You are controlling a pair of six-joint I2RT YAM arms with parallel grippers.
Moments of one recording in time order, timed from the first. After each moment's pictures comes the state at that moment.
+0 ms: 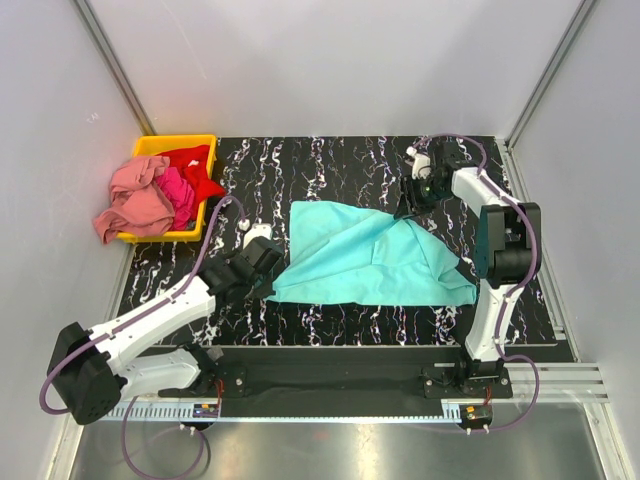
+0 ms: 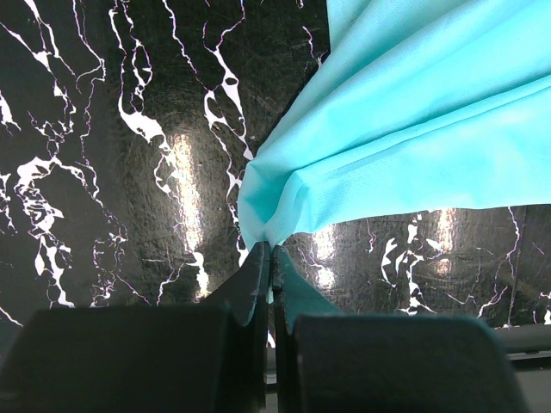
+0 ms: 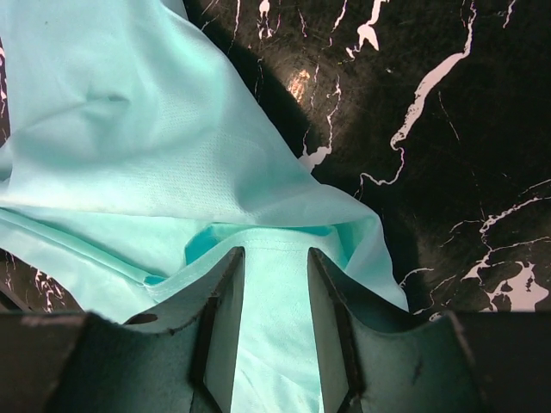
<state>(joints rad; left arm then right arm) -0.77 1.10 0.79 -0.74 -0.34 -0.65 0.07 2.04 1.56 -0.67 -0.56 -0.13</state>
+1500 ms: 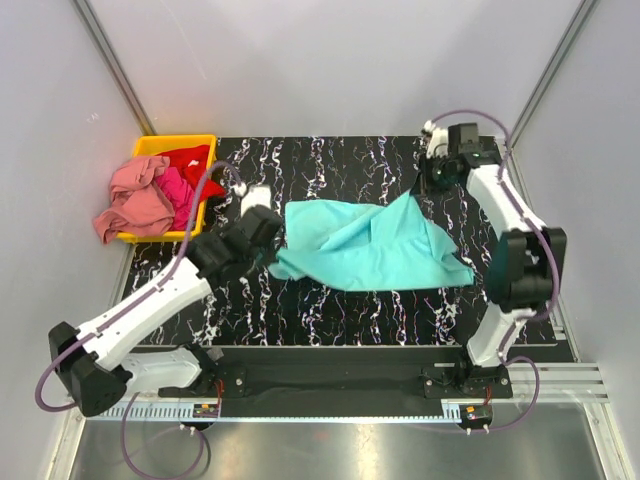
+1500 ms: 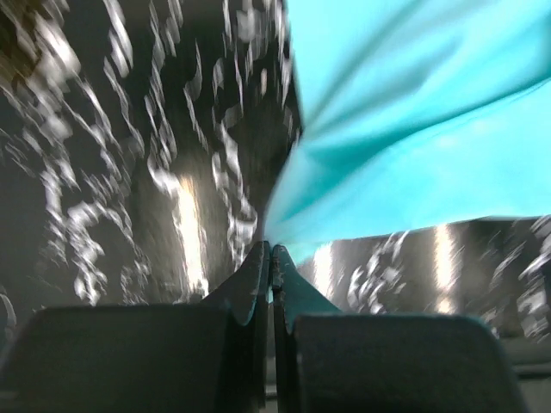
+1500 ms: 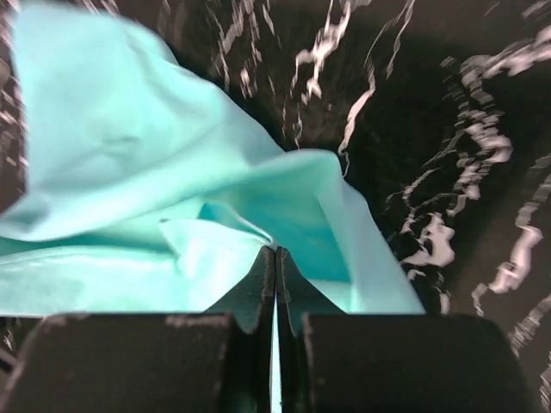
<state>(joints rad) -0.77 1.13 1.02 -0.83 -0.42 -0.61 0.08 1.88 1.56 -0.65 -0.41 -0.04</state>
